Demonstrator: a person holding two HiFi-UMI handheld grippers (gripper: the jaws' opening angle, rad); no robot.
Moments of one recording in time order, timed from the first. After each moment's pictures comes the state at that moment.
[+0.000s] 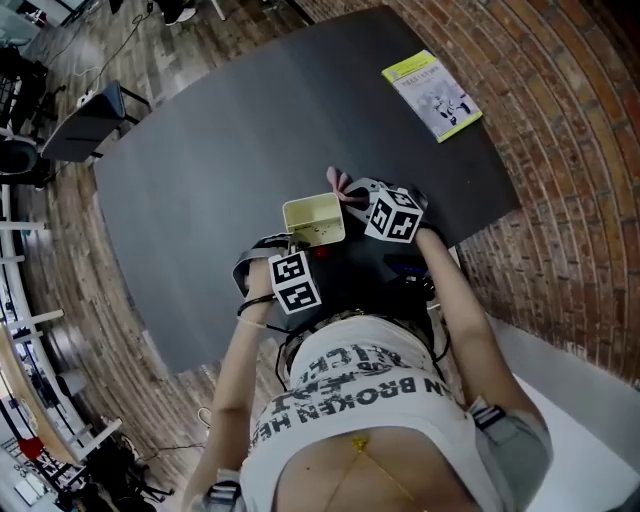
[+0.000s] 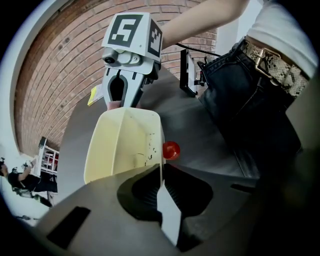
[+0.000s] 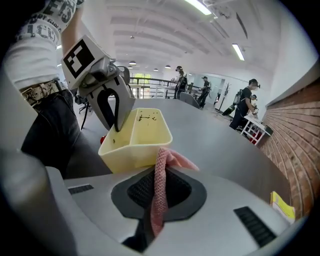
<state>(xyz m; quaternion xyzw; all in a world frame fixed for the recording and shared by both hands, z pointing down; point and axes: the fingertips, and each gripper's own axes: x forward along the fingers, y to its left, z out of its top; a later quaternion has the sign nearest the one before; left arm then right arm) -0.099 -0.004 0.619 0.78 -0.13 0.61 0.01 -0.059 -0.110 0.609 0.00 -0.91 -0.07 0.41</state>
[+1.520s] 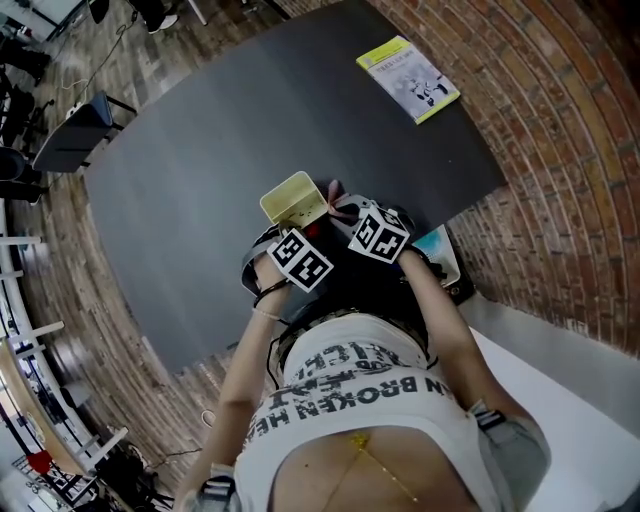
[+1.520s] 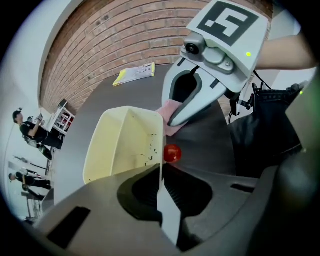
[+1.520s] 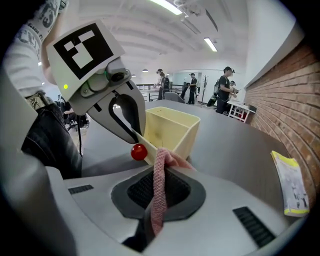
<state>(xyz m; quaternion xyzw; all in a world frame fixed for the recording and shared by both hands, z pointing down) -0.079 -0.018 0.623 0.74 -0.29 0.59 0.13 -0.036 -0.049 0.614 0.10 -0.91 0.03 0.39</state>
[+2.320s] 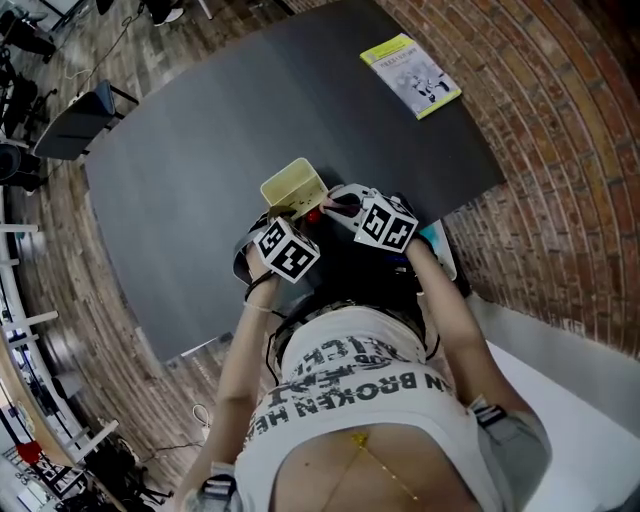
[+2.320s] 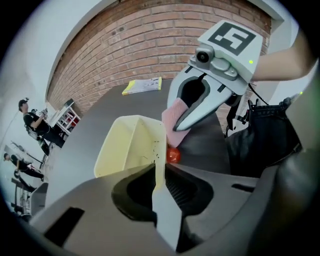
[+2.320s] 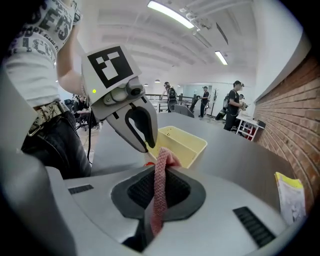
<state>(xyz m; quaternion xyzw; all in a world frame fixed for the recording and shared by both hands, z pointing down) -0.083 -0.021 0.604 0.77 -0.32 0.53 0.14 -0.046 -0.037 0.577 0.04 -0.94 -0.02 0.34</state>
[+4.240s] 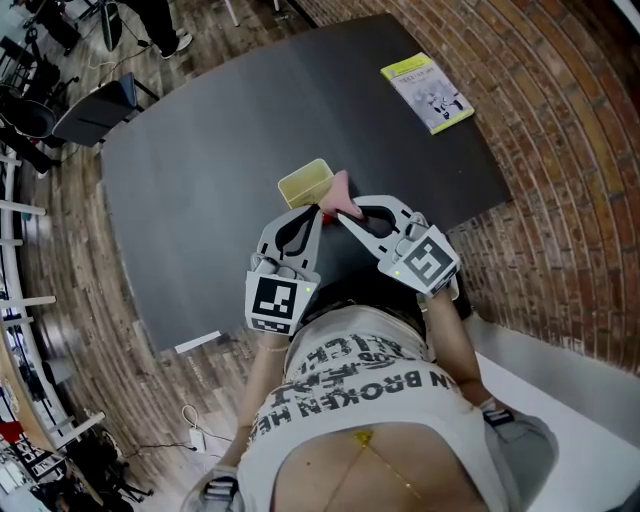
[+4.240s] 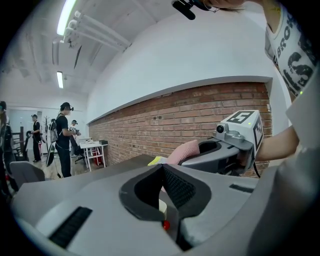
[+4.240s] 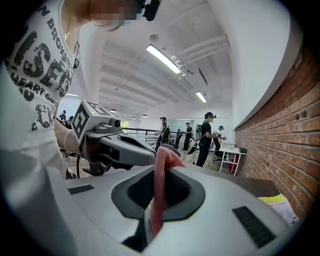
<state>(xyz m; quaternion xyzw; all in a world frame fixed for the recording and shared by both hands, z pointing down) -0.073 -0.003 0.400 0.85 -0.51 0.11 0.05 -0.050 0.001 0.402 0.13 -0.98 -0.04 0.11</state>
